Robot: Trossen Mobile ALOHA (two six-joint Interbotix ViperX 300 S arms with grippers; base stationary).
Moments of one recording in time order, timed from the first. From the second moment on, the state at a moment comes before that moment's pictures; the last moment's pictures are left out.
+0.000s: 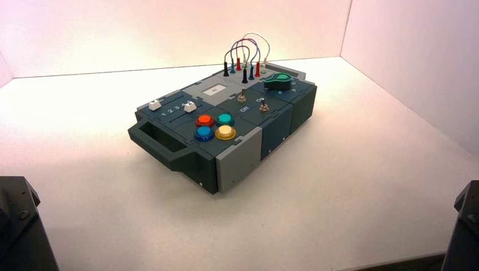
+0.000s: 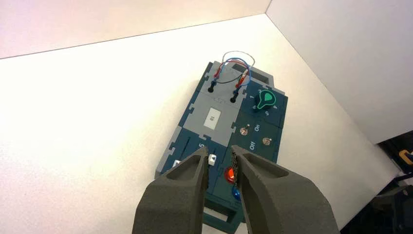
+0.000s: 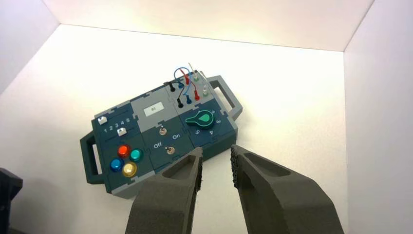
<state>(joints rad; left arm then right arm) -0.31 -1.06 0.95 -0.25 0.77 0.01 0.28 -1.02 0.75 0.18 0.93 -0.10</state>
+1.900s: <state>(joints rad) -0.42 -0.36 0.91 -0.30 0.89 0.13 0.28 -0.87 0.63 0.20 0.90 -0.10</state>
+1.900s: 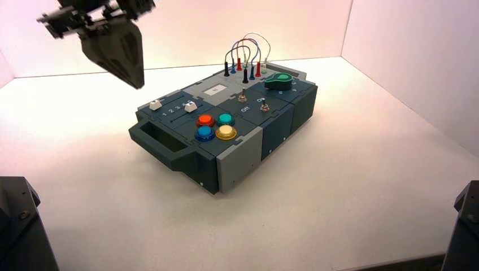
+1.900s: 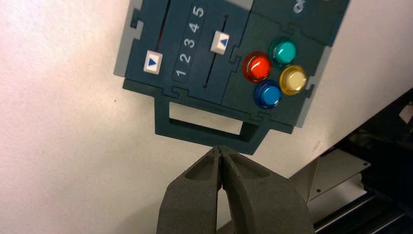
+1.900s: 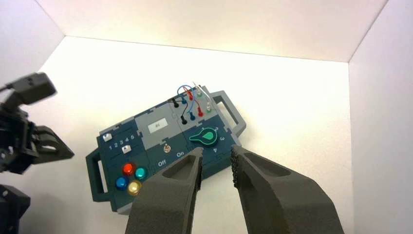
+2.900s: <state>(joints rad) -0.42 0.00 0.84 -0.30 0.85 0.13 0.28 -0.88 0.60 0.20 0.89 -0.11</state>
